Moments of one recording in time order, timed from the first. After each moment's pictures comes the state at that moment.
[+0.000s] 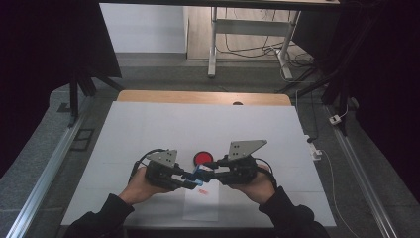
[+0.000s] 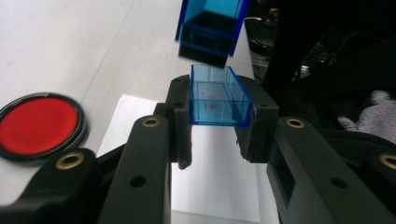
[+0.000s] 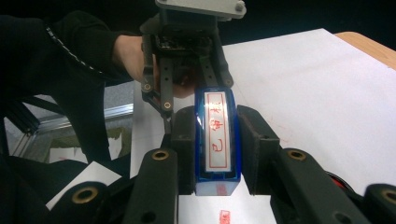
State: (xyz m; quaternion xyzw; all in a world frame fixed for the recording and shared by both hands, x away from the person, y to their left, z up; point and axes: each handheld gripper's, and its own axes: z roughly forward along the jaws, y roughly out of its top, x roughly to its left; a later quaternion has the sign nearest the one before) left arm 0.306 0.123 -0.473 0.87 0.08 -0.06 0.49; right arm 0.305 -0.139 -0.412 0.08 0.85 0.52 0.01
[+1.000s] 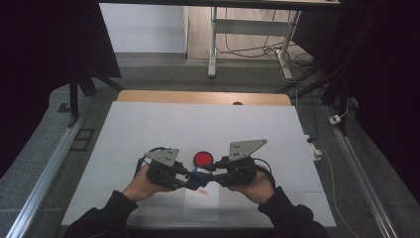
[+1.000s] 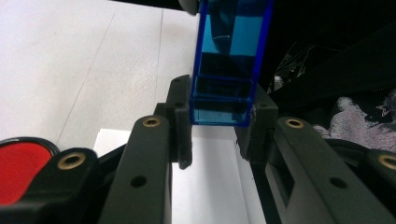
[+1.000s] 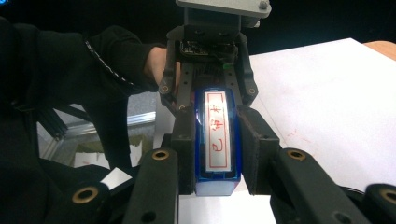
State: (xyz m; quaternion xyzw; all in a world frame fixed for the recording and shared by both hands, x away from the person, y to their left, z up) left arm 0.310 0.120 -0.469 0.84 0.03 -0.08 0.53; right arm 0.305 -0.138 -0.412 0.06 0.84 0.54 -0.04
